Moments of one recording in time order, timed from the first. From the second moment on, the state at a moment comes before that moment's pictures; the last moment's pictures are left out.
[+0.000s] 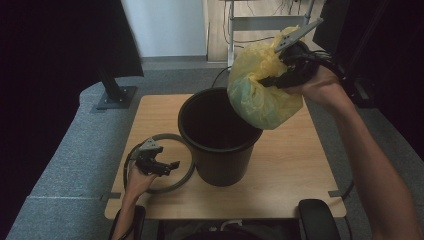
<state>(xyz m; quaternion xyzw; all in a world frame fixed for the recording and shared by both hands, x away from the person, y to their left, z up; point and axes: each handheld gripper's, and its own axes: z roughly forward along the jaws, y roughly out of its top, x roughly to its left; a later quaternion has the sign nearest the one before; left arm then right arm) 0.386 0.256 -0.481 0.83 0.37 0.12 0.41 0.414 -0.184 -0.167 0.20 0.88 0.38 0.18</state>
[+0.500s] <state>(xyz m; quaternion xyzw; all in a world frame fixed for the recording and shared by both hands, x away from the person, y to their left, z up) 0.381 0.257 -0.501 0.82 0.38 0.12 0.40 0.406 -0.227 -0.161 0.25 0.87 0.37 0.22</state>
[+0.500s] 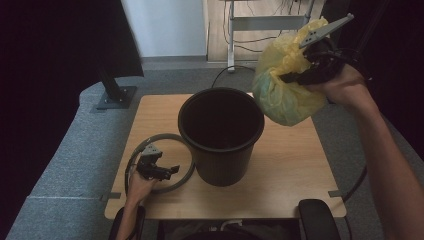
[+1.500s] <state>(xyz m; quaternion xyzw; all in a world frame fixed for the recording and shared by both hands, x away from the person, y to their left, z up) 0.378 0.259 -0.514 0.83 0.40 0.13 0.37 0.441 -0.260 -0.285 0.33 0.86 0.33 0.20</state>
